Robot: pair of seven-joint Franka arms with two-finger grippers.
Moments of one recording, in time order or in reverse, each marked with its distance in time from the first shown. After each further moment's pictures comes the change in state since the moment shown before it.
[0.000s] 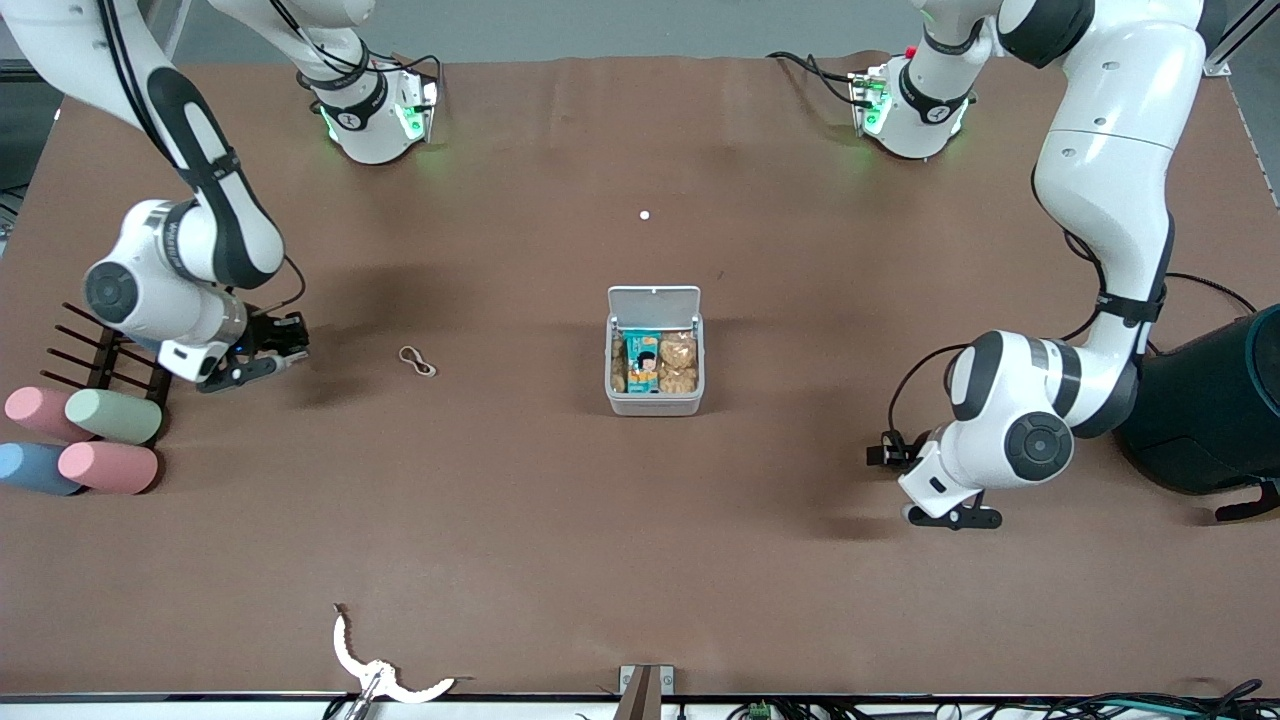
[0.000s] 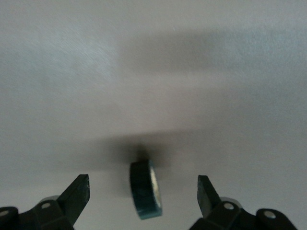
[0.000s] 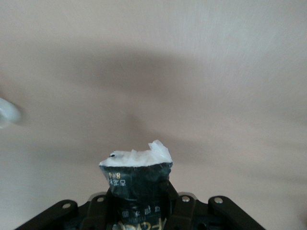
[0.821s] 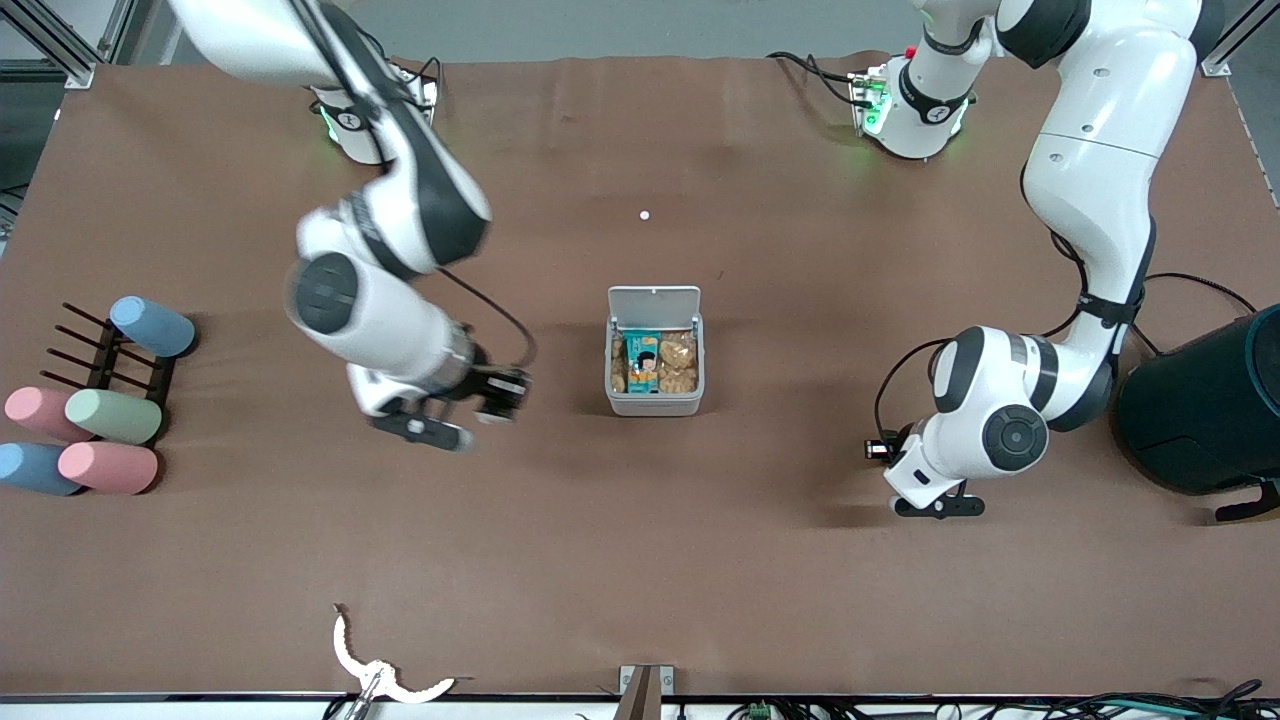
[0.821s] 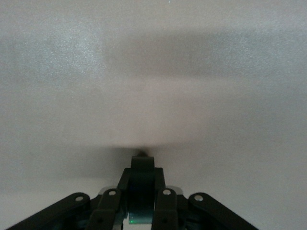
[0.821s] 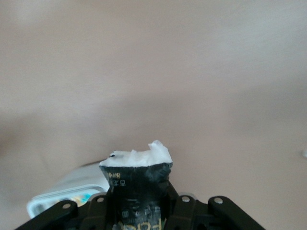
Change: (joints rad) left arm -0.001 -0.003 -0.008 -0.048 -0.001 0.042 -0.049; right arm 0.582 0.316 0.013 0.733 0.222 -0.103 1.040
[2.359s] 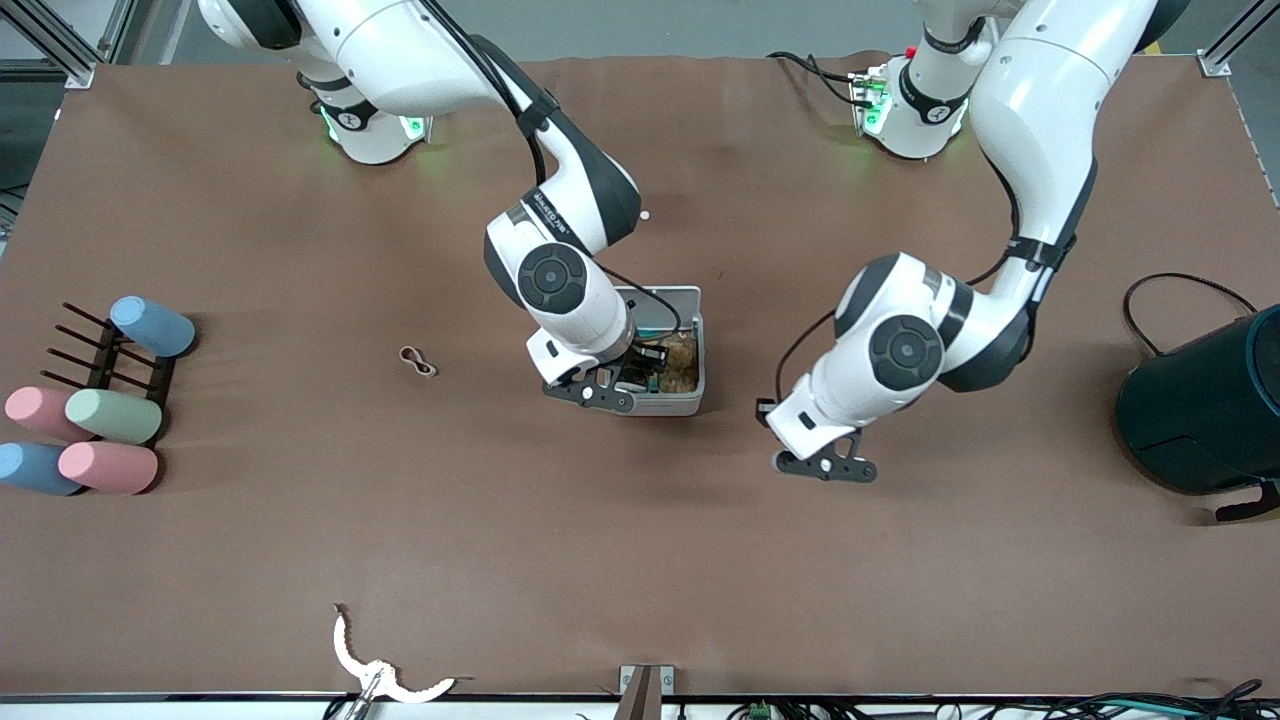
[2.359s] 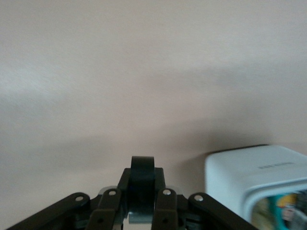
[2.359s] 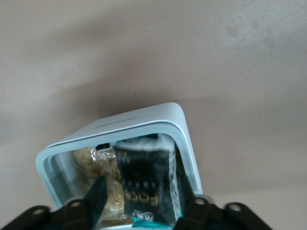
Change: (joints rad) left arm -0.114 -0.123 -0.203 0.045 0.001 -0.027 -0.188; right arm 0.206 0.136 -0.013 0.088 0.005 -0.005 0.112
